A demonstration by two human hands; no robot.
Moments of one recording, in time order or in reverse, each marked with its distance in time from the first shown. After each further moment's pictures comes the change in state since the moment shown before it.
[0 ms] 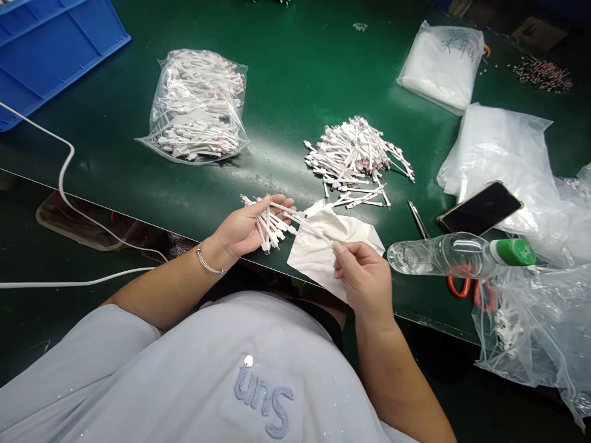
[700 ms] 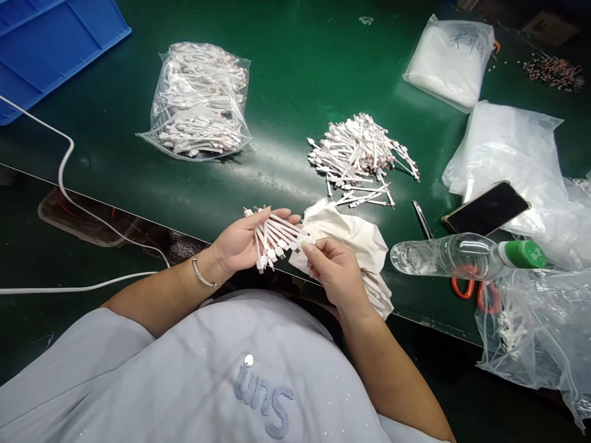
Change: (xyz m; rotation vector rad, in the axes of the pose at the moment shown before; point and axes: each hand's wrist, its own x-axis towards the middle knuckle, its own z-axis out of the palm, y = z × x) left_hand -0.023 -0.010 -0.008 -0.101 -0.074 -0.182; right_hand 0.000 0.005 0.027 0.027 -0.322 0.147
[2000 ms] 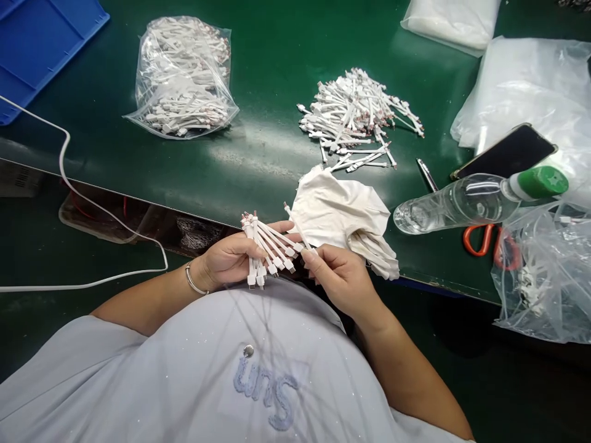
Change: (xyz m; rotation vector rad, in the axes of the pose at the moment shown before) left_hand -0.044 -0.040 -0.025 0.174 -0.247 -0.172; right_hand -0.057 0.019 -0.022 -0.365 -0.134 -0.167
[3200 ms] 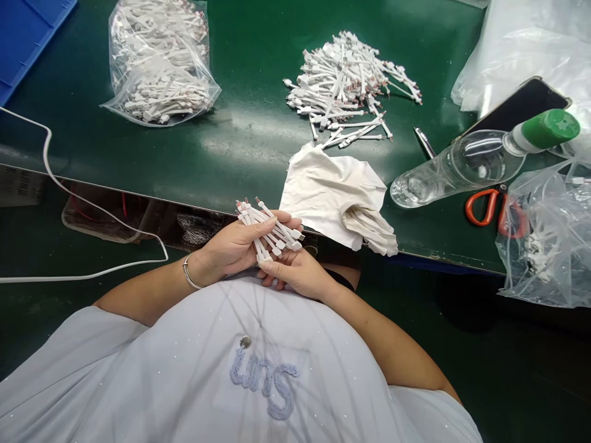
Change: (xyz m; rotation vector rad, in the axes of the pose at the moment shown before) left_hand 0.008 -0.016 0.019 0.180 0.237 0.095; right_hand 0.004 0.030 0.046 0.457 -0.419 0.272
